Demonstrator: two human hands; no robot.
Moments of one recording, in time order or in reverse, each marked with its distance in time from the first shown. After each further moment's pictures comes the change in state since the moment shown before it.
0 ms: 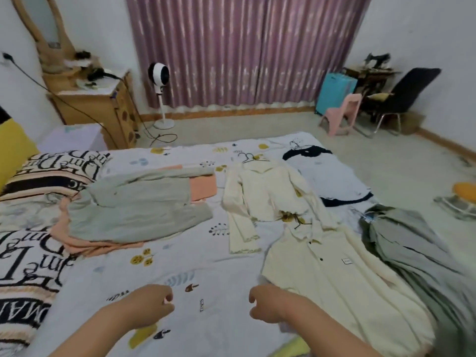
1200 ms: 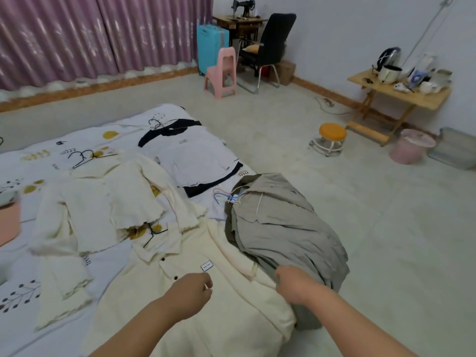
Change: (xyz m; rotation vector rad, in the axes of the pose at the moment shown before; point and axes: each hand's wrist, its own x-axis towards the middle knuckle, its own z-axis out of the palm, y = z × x) left_hand 0.258 0.521 0.054 0.086 0.003 0.427; right_hand -0.026 0.529 -0.057 0.360 0.170 0.501
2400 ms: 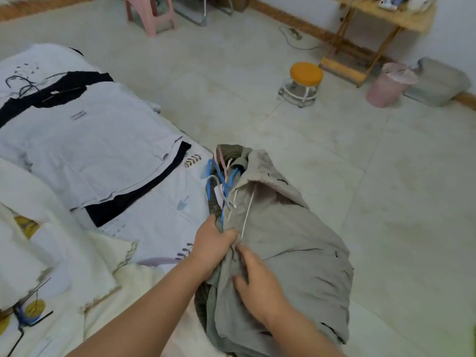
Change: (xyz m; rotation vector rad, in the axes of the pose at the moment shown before) left_hand 0.377 0.101 -0.006 -0.869 0.132 -0.043; right_hand 0.269 0.037 -0.036 0.621 0.349 -0.068
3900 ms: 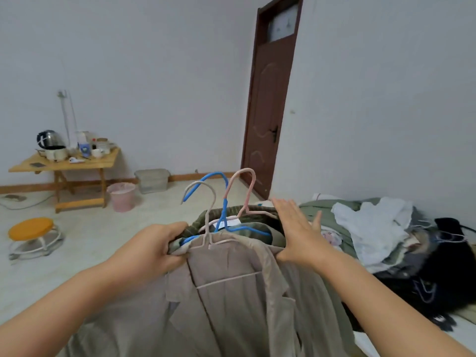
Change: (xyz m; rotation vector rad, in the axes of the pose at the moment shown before) left_hand -0.564 0.255 0.285 0.666 -0.828 1.649; right_hand -0.733 0.173 -0.360 -0.464 0.948 0.597
